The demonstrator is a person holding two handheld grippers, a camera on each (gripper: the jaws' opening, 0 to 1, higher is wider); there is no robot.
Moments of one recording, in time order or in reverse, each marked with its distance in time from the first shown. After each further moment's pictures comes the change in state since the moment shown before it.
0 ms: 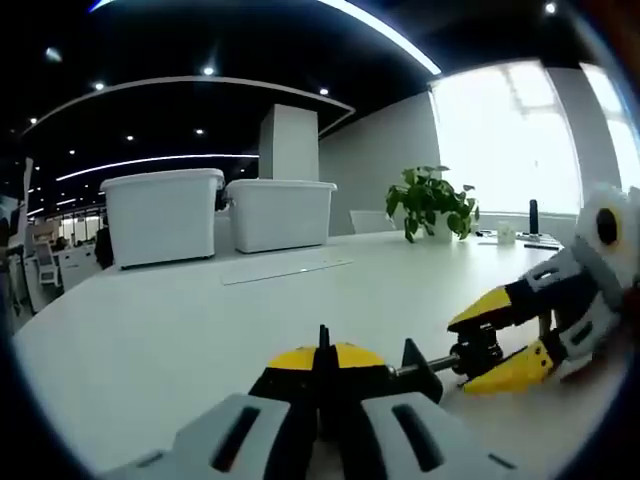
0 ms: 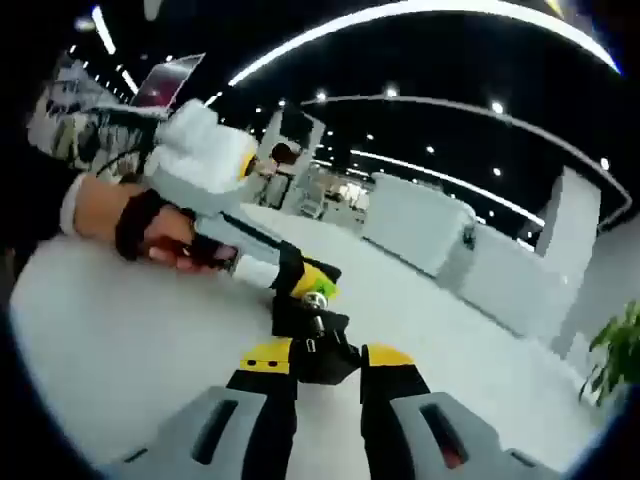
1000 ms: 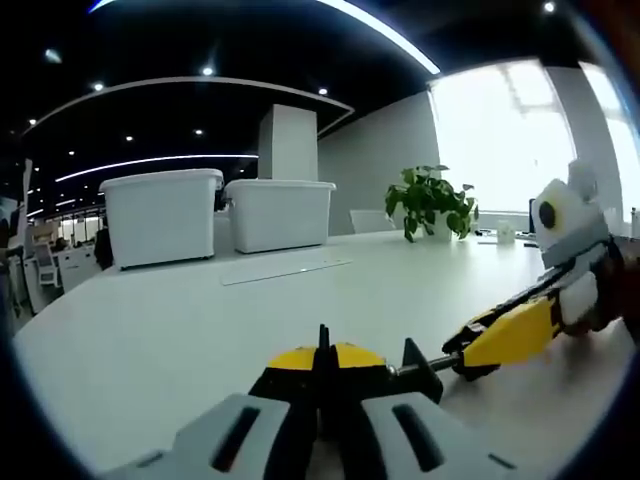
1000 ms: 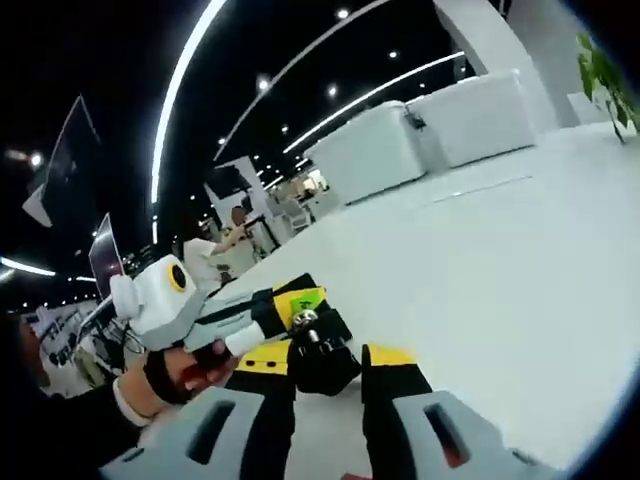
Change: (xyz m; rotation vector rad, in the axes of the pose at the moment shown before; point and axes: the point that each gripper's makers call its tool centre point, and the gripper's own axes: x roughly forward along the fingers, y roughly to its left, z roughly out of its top) left arm 0.002 0.001 0.000 0.002 0.002 -0.004; right arm 0.009 -0.011 -0.019 1.099 0.076 0.118
